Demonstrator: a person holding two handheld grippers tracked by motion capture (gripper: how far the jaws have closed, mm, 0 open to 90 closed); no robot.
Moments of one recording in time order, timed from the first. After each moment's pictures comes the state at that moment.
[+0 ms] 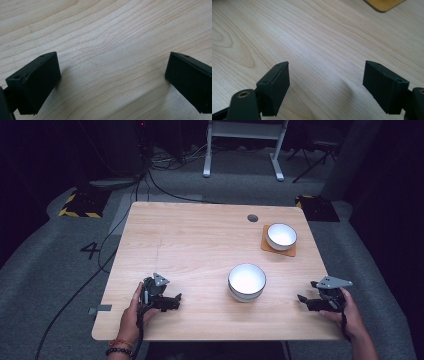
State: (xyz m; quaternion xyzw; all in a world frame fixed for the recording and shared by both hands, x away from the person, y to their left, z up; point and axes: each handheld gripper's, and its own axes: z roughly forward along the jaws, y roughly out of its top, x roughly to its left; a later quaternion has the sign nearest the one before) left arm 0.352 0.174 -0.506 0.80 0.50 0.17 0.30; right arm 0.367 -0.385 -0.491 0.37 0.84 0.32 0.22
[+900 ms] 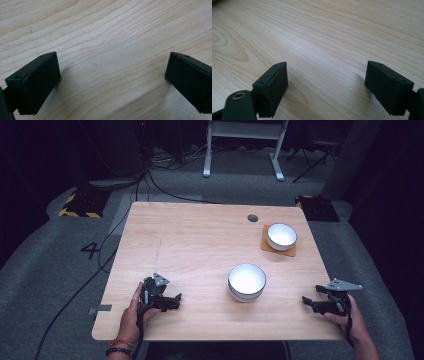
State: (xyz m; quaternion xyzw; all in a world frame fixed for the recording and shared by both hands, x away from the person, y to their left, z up) left arm 0.352 0.174 -0.506 0.80 0.50 0.17 0.30; right arm 0.363 -0.410 -0.505 0.42 0.81 0.36 0.19
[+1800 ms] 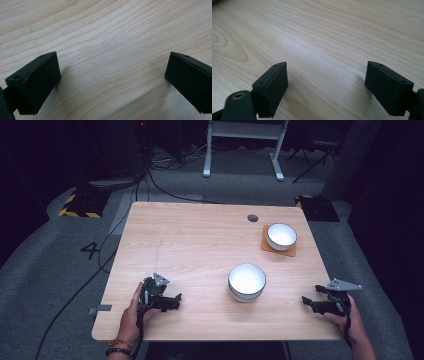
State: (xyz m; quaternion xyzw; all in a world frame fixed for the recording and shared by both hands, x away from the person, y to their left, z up) left arm 0.352 0.174 -0.506 0.80 0.50 0.17 0.30; right arm 0.363 -0.409 -0.505 0.41 0.82 0.36 0.19
